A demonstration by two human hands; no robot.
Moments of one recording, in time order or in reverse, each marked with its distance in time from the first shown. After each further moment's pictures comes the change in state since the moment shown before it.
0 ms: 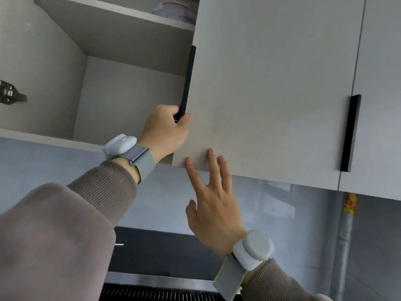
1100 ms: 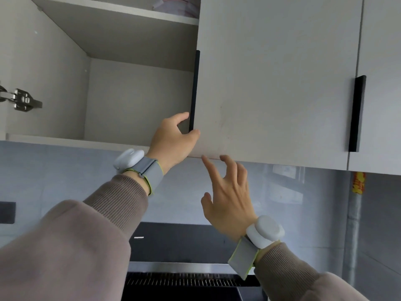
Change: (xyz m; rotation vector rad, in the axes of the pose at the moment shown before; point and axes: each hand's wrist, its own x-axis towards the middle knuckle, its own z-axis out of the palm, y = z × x) left_hand -0.029 -0.021 -0.014 -0.133 -0.164 -0.124; right_hand -0.007 -0.010 0.013 0.111 -0.006 0.150
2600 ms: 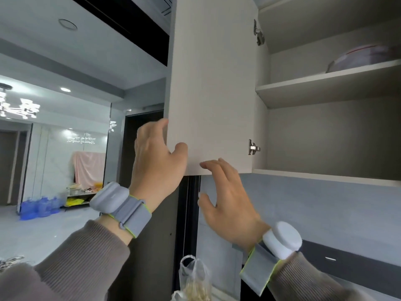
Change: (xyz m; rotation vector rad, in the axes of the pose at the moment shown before) left_hand -0.208 0.113 -0.474 0.714 0.570 -0.010; right_hand -0.036 -0.464 -0.130 1.025 -0.104 -0.476
